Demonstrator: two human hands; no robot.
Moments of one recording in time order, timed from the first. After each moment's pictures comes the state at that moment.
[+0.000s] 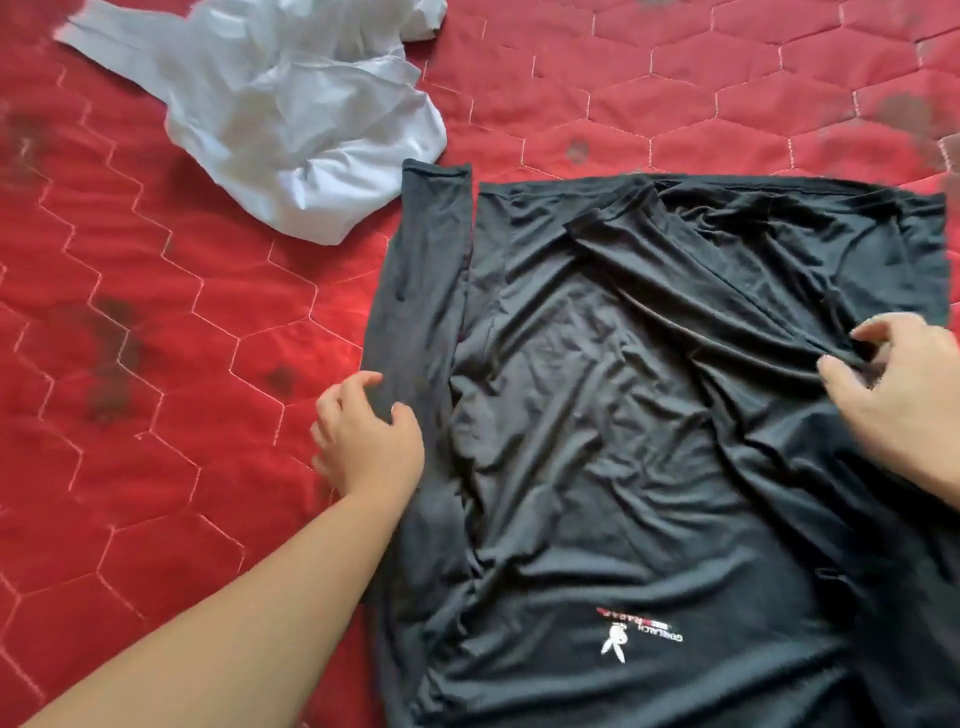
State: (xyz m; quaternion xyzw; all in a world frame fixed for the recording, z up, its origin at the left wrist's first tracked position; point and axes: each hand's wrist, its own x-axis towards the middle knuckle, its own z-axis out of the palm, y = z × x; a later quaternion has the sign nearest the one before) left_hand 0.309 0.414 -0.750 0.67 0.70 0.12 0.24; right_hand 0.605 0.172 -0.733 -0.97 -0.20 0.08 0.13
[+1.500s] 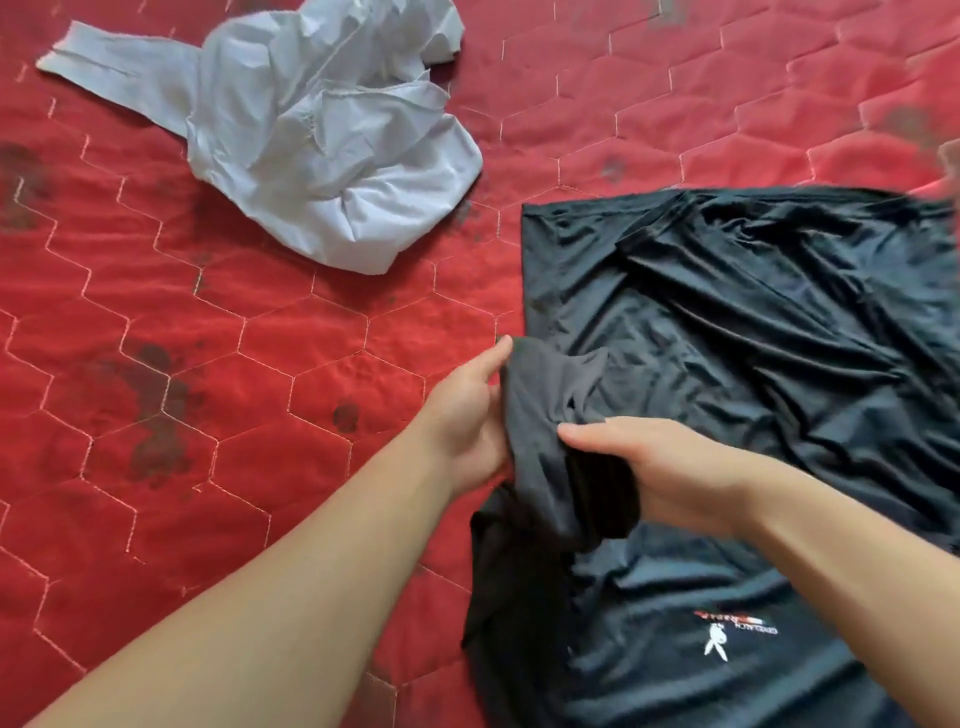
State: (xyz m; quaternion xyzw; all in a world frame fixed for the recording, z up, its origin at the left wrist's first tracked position) left_hand 0.326 0.471 -0.672 0.26 0.43 -0.02 0.86; right_hand 0.414 0.335 -0.679 -0.56 -0.05 0.71 0.43
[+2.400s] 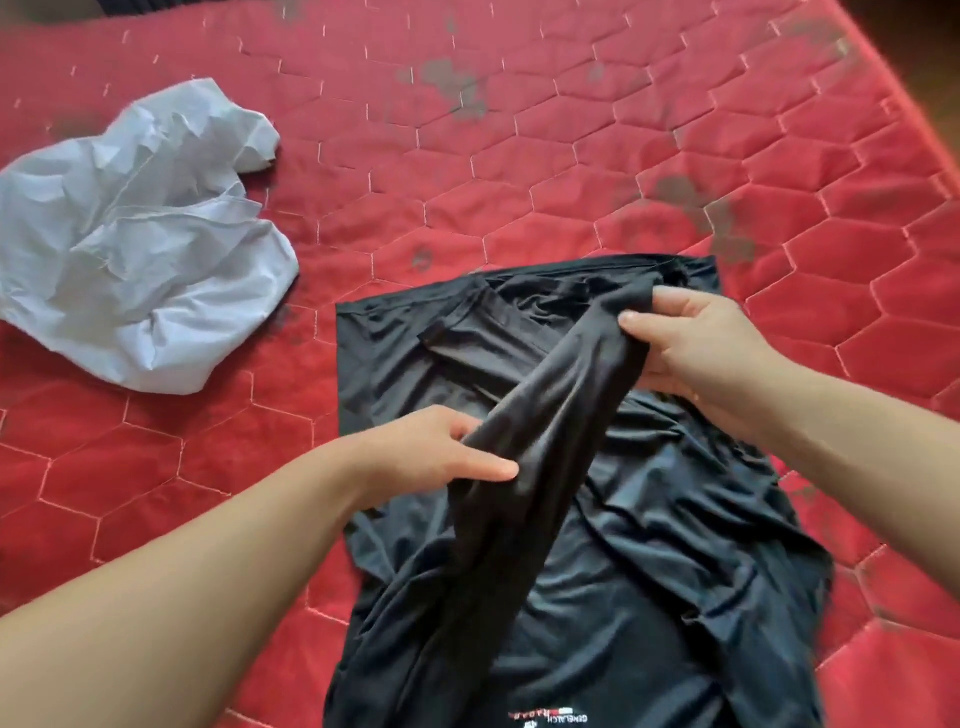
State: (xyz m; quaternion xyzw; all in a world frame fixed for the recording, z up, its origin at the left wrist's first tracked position) left_hand 0.471 0.421 -0.660 0.71 0.21 -0.32 0.58; right_hand 0.631 0.242 -0.628 -0.69 -0.04 0.38 0.61
